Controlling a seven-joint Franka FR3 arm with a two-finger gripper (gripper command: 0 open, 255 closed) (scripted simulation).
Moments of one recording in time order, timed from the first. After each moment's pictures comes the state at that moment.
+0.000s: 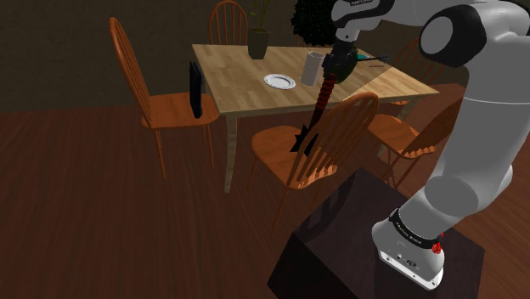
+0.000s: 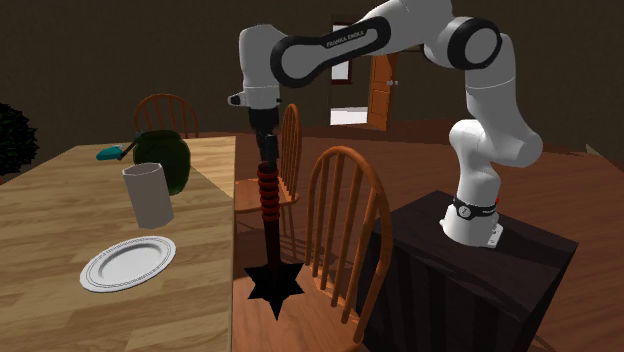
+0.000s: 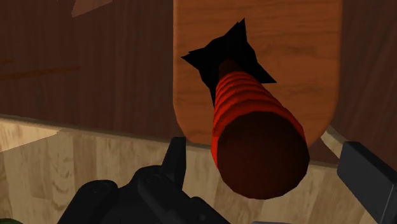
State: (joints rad) arm -0.23 0.39 -0.34 -1.52 0.12 1.87 -0.33
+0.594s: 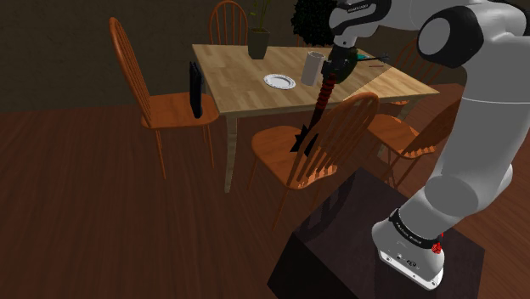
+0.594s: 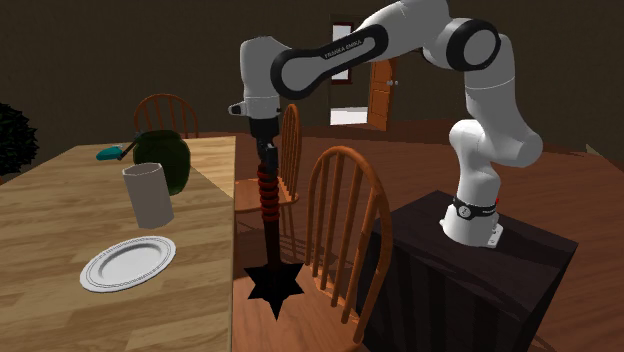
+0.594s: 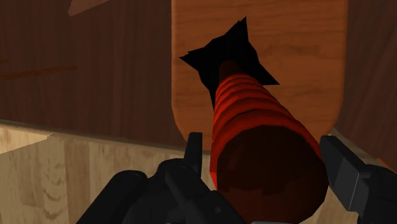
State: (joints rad) arm -0.23 0.41 -0.34 -1.56 0.13 1.92 -0.33
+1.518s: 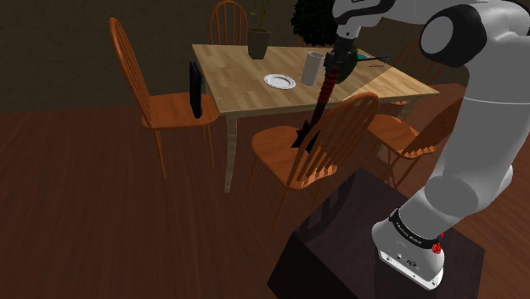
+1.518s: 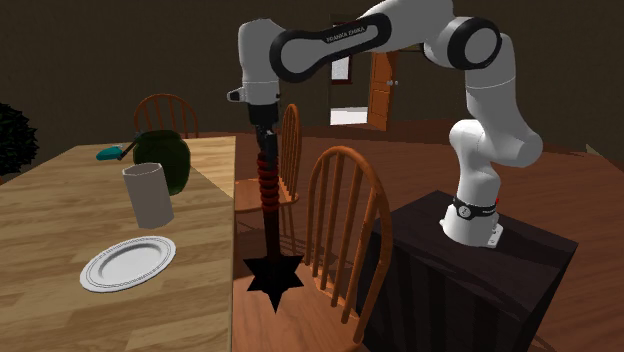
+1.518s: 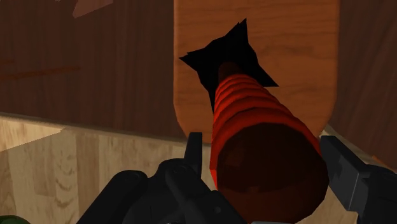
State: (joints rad) arm -0.23 0.39 -0.34 -1.49 0.12 1.84 -0.33
